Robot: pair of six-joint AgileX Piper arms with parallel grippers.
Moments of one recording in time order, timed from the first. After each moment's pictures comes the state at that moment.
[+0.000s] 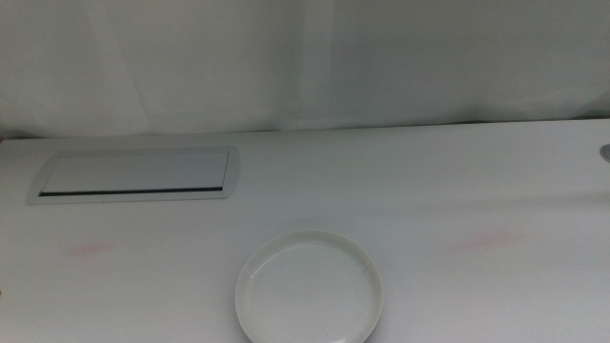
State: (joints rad) left arm 0.04 0.17 -0.05 0.10 0.08 -0.17; right arm 0.30 0.23 0.00 -0.79 0.20 0.69
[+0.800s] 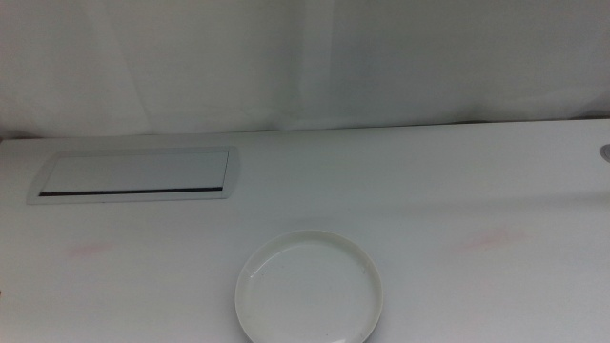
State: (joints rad) left arm 0.04 0.17 -0.05 0.10 0.08 -0.16; right arm 0.30 0.22 0.00 -0.67 0.14 0.45
